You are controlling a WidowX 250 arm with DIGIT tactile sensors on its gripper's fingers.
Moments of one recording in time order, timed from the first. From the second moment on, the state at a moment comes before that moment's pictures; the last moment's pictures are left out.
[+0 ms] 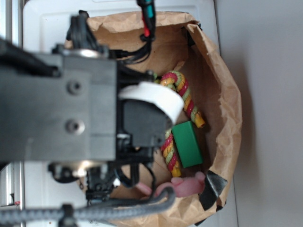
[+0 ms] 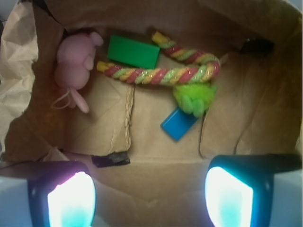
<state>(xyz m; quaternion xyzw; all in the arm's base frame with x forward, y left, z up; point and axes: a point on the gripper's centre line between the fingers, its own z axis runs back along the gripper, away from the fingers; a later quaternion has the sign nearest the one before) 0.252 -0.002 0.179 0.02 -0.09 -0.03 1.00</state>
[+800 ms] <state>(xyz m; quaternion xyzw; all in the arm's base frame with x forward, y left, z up) 0.274 0.019 0.145 -0.01 -0.12 -0.14 0.98</state>
